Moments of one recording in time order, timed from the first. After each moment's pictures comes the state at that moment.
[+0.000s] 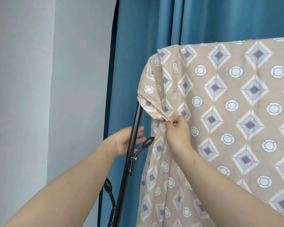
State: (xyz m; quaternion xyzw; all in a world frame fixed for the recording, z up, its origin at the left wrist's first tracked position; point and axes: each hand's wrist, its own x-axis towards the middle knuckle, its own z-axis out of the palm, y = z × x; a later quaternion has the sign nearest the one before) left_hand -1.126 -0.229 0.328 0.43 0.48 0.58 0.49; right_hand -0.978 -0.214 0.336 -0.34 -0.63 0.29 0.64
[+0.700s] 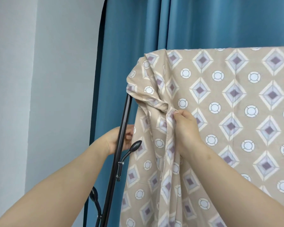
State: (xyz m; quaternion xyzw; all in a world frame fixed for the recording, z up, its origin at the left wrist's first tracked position) left_hand -1.122 -0.203 0.333 0.48 0.37 0.59 0.54; right_hand -0.940 -0.217 0.362 -0.28 -0.56 0.38 0.68
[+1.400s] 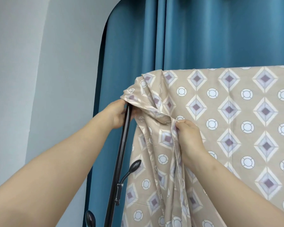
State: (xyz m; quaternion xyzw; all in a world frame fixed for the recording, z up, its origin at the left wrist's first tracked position) left_hand -1.106 -0.225 0.451 0.44 0.40 0.70 0.39; right_hand -0.932 -0.215 0.383 -0.27 -0.55 0.39 0.69
